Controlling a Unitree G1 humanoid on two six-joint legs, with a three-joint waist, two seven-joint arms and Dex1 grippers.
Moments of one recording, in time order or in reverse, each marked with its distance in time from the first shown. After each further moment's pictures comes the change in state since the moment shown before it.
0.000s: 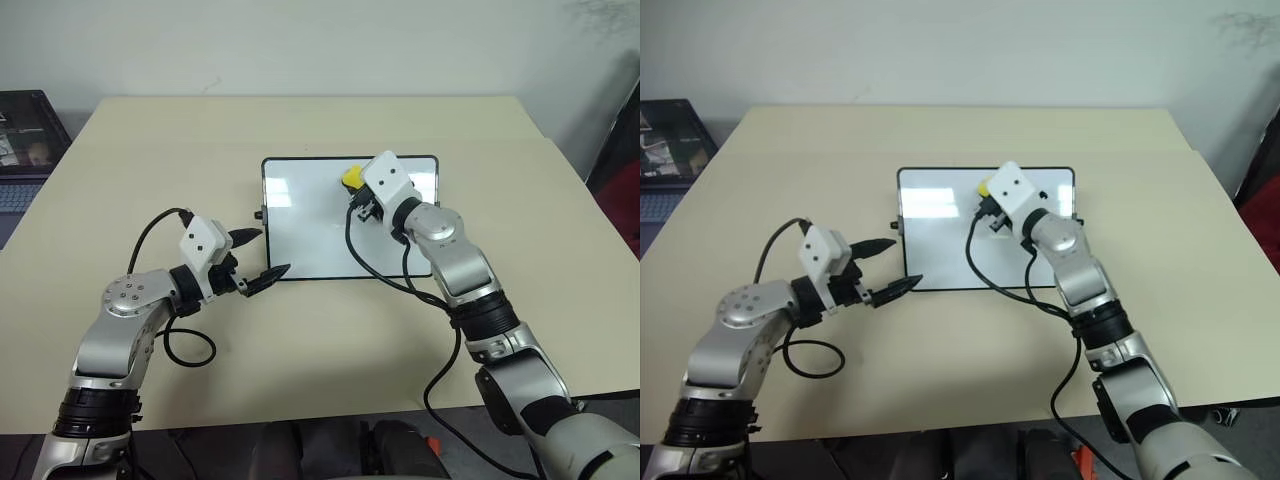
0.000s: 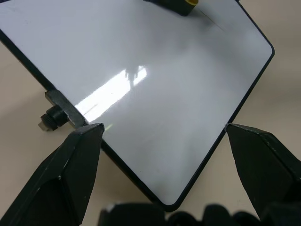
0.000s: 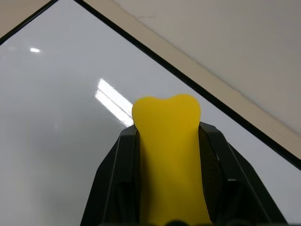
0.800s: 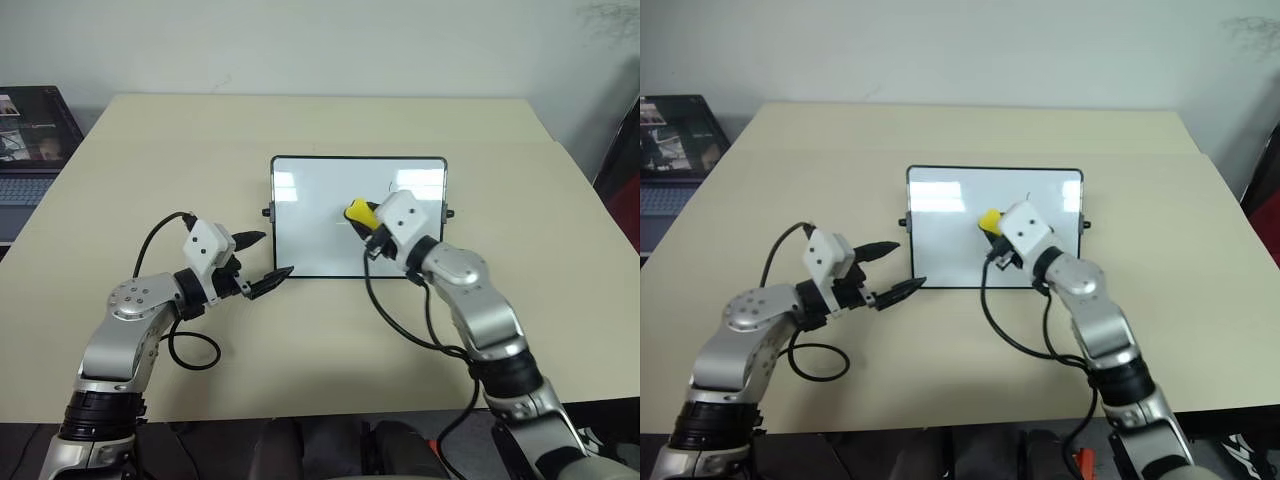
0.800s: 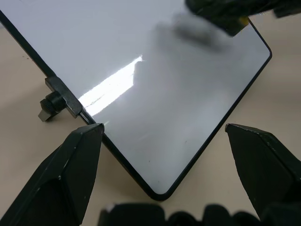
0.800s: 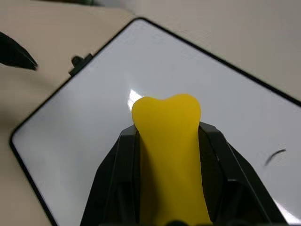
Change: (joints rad) left arm 0.010 -0.036 -0.004 -0.010 -0.003 0.000 0.014; right arm 0.365 -0.075 -0.039 -0.597 0.113 0.202 0.109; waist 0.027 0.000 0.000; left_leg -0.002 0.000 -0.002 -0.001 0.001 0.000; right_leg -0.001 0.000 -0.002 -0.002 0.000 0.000
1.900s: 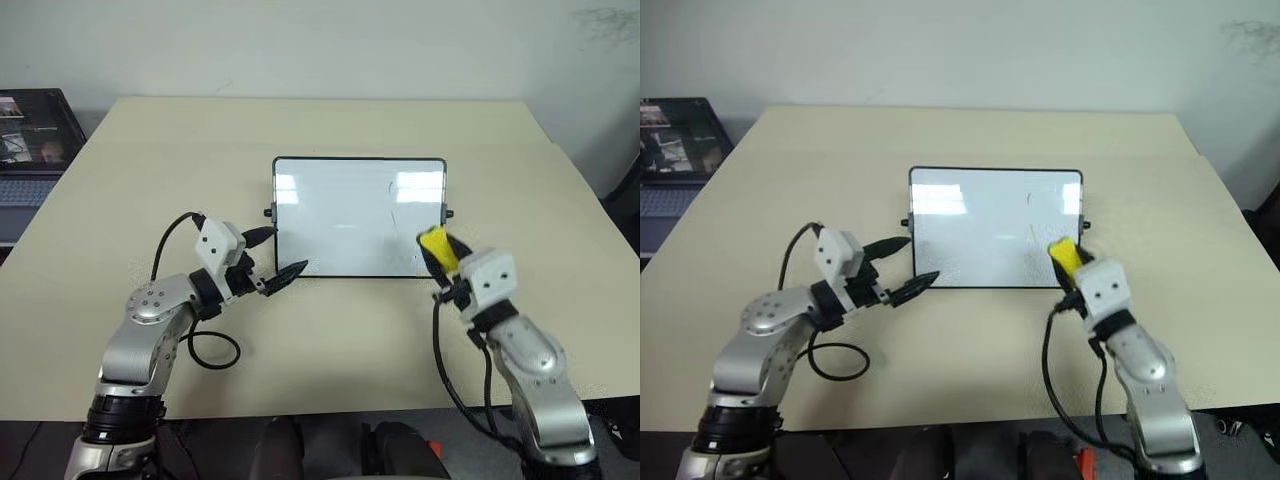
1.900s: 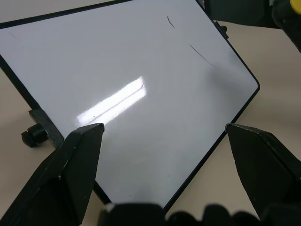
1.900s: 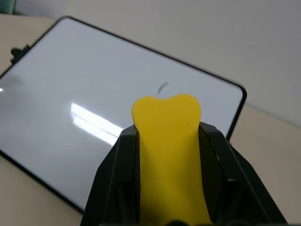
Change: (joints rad) left arm 0.004 -0.083 -0.006 -0.060 -0.013 0.005 0.046; right arm 0.385 -0.033 -0.134 -0.218 -0.006 -0.217 -0.162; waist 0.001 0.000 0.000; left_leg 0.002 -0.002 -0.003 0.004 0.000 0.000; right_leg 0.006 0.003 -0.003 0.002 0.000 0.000
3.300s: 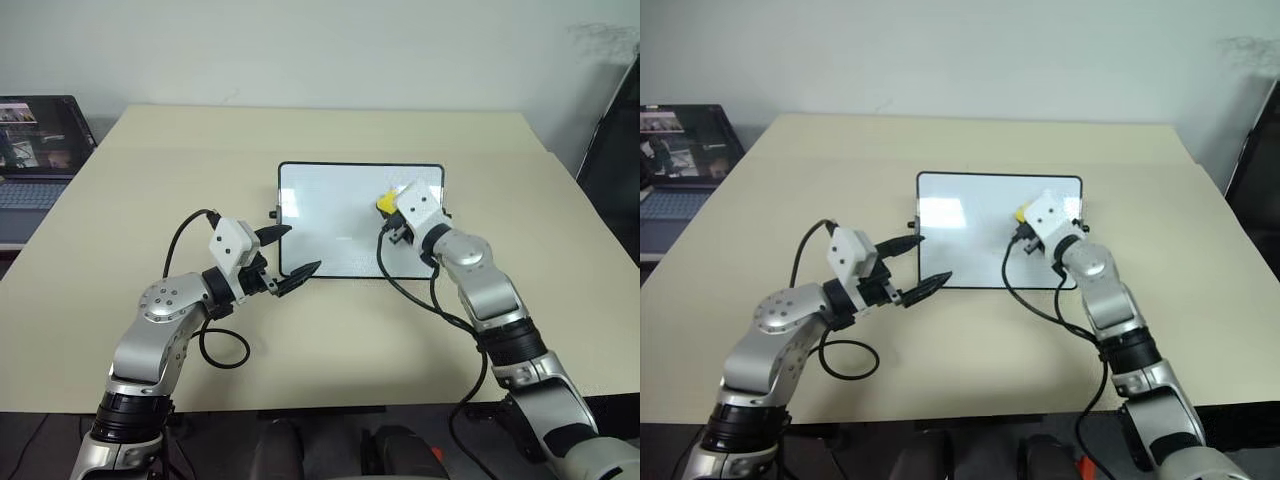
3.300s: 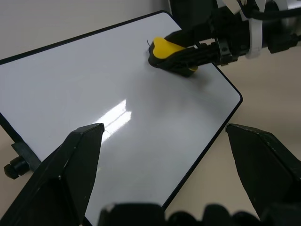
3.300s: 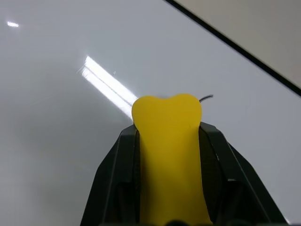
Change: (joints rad) left arm -0.018 -0.015 -0.049 -0.028 0.011 0.001 0.015; right arm -0.528 -0.012 0.156 0.705 -0.101 0.079 0.037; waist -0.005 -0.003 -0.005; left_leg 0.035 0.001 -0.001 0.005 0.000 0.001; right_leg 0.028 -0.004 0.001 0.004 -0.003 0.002
